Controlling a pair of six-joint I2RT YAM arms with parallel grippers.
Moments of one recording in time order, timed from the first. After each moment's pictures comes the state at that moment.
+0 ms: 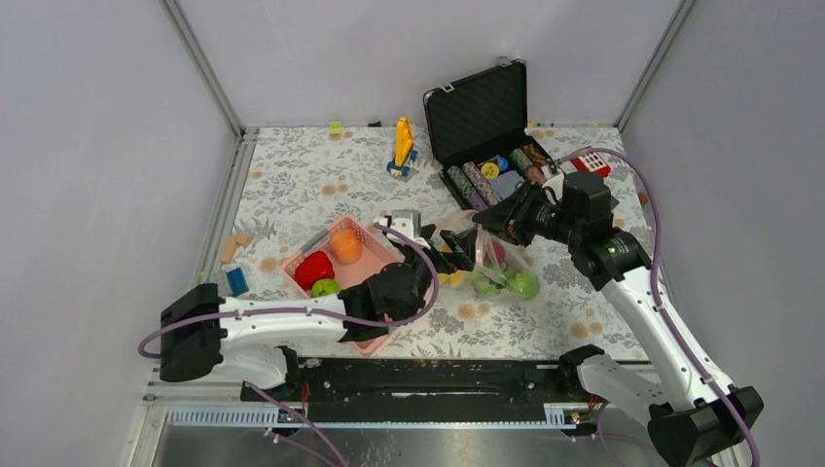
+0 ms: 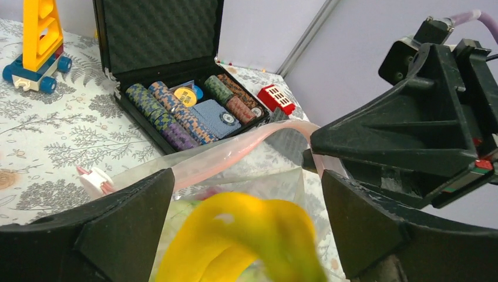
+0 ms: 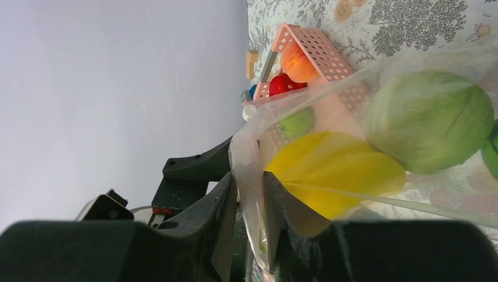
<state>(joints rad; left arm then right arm) -1.29 1.33 0.81 0.64 -0.88 -0.45 0.36 0.98 1.01 -0.46 -0.50 1.12</state>
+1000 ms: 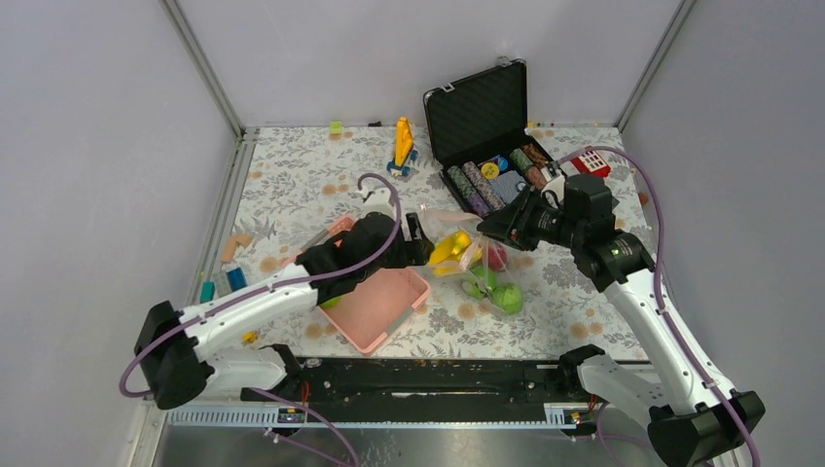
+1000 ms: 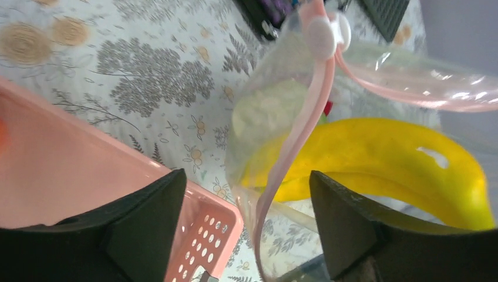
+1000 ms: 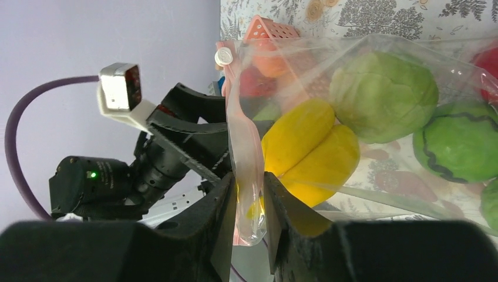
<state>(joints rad) -0.91 1.16 0.90 -0.28 -0.30 -0.78 0.35 0.97 1.02 -0.54 -0.49 0.96</state>
